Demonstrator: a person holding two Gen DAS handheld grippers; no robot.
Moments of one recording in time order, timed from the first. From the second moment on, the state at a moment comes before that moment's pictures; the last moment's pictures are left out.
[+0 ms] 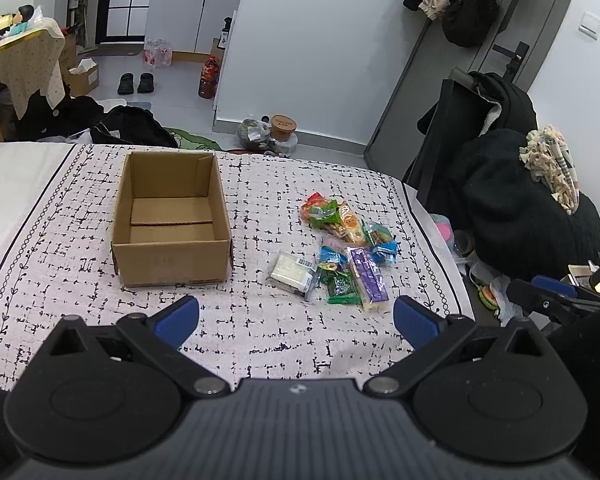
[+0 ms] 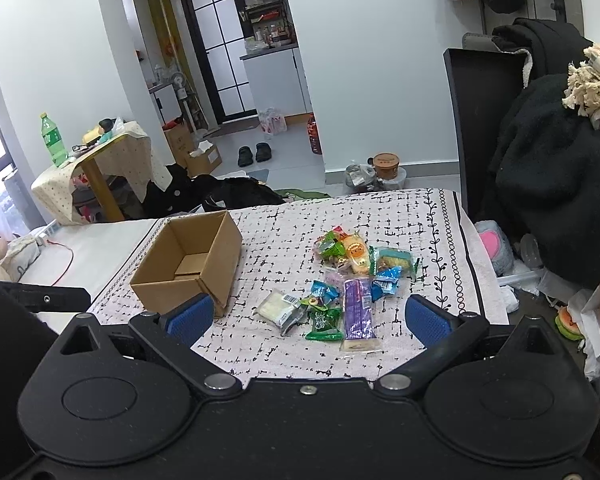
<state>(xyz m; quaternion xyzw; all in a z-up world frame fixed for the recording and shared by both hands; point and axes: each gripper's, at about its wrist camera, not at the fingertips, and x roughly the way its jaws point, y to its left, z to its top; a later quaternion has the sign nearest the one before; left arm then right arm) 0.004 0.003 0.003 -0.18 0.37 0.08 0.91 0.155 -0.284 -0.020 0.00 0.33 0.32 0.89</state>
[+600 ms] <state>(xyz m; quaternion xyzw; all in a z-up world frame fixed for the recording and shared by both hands) 0.040 0.010 -0.010 -0.18 0.38 0.08 0.91 0.192 -0.281 -0.037 0.02 0.34 0.31 0.89</state>
